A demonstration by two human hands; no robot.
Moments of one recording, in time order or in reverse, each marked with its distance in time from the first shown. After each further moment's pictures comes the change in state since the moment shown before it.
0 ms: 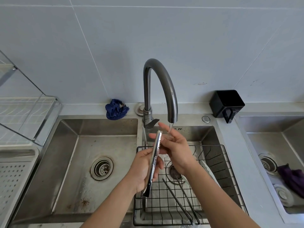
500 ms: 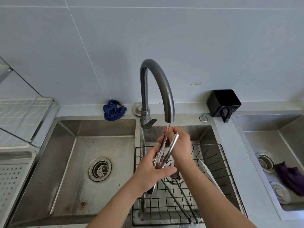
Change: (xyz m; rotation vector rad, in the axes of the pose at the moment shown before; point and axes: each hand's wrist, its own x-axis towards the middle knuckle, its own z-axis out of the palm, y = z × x) left_hand -0.007 -0.010 0.007 0.518 -0.061 0.233; right_hand 0.006 -0.002 0.003 -0.403 0.387 -0.128
